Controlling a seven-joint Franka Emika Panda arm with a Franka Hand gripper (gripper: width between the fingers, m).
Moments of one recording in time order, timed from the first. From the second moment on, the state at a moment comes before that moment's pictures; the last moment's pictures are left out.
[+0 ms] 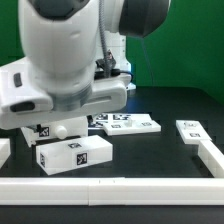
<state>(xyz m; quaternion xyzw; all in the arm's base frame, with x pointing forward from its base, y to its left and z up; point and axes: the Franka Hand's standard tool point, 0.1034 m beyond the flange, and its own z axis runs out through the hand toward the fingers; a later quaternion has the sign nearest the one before) 0.523 -0.109 0.054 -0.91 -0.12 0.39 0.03</state>
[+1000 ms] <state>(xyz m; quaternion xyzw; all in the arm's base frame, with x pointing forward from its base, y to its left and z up) 0.513 -0.109 0.039 -0.91 -0.10 0.41 -0.01</state>
